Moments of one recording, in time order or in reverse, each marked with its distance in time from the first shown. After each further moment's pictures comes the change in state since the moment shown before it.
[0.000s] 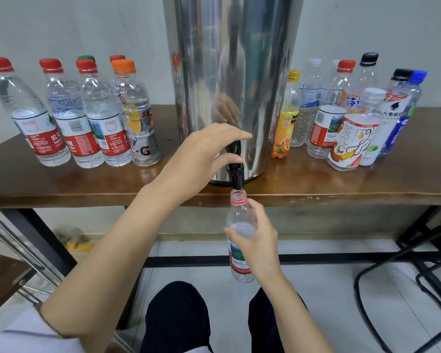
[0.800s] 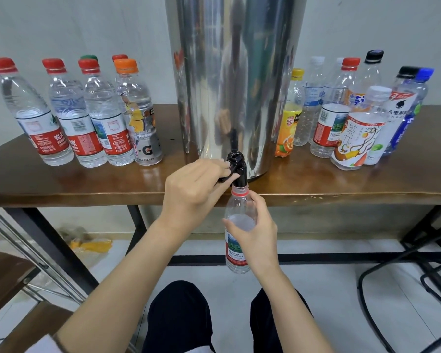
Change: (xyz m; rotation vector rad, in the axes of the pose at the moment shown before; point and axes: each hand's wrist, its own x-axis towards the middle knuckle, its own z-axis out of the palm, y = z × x) left_hand -0.052 0.002 0.037 0.253 0.479 0.129; right_hand 0.005 -0.012 0.007 0.039 0.054 -0.055
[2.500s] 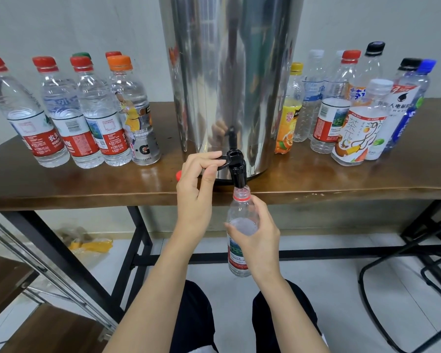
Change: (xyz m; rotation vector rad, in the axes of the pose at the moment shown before) left_hand -0.013 0.013 0.020 -0.580 0.053 -0.728; right_hand -0.008 0.010 0.003 -0.032 0.043 0.040
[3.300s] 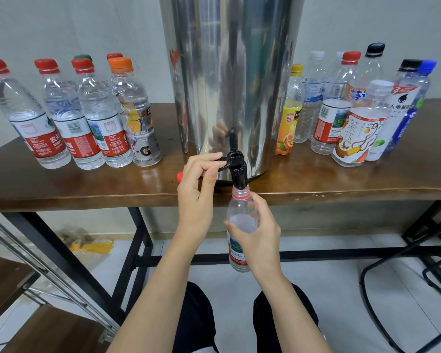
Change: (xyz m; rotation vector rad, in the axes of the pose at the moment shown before) left_hand -0.001 0.001 0.001 -0.025 0.006 -0.033; right_hand 0.003 -0.011 -0.002 0.034 0.002 -0.028
